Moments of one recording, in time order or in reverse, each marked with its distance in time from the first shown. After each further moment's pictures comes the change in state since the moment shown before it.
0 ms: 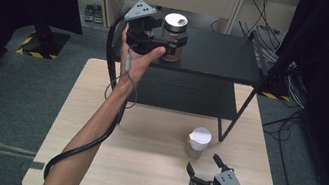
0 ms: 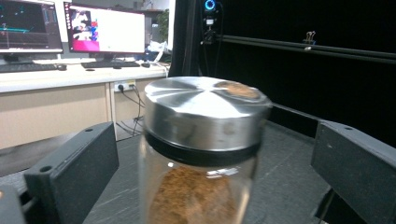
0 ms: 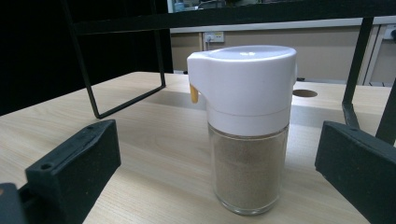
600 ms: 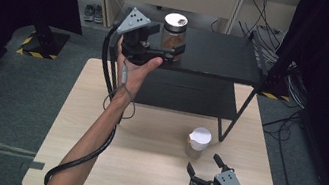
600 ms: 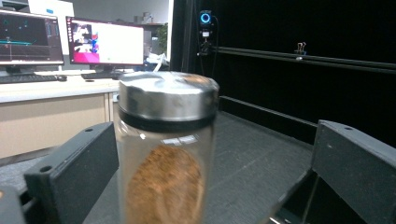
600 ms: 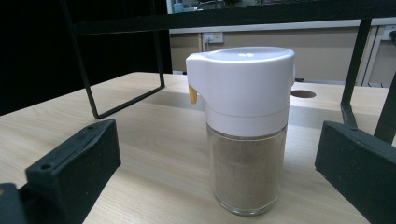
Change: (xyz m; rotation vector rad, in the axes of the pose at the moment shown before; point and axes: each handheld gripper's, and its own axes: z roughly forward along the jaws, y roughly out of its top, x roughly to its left) left arm -0.020 -0.019 -0.022 -0.049 0.000 0.015; right arm 0.000 0.000 0.000 -0.001 -0.004 -0.003
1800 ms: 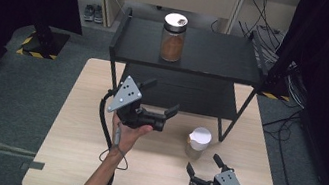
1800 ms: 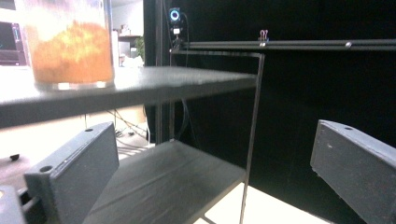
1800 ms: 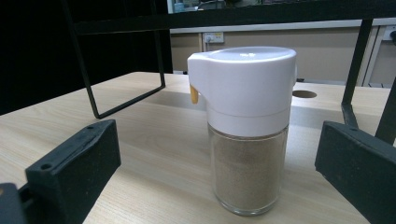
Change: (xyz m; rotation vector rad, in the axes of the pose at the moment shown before) left arm -0.040 -0.121 -0.054 -0.049 -0.088 0.028; right arm 0.000 0.000 0.000 0.000 0.003 -0.004
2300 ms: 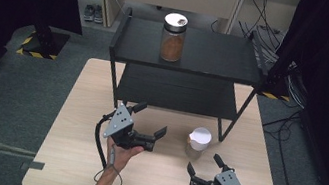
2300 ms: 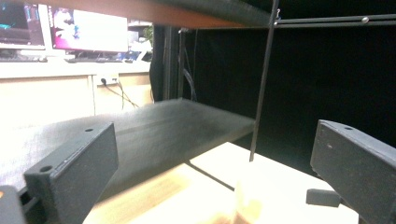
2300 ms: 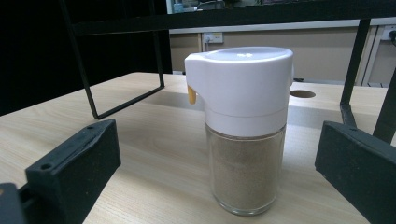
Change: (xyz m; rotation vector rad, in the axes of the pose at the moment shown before) left arm -0.001 -0.081 -0.025 0.017 0.042 -0.032; right arm -0.001 0.000 0.000 -0.002 -0.002 0.004
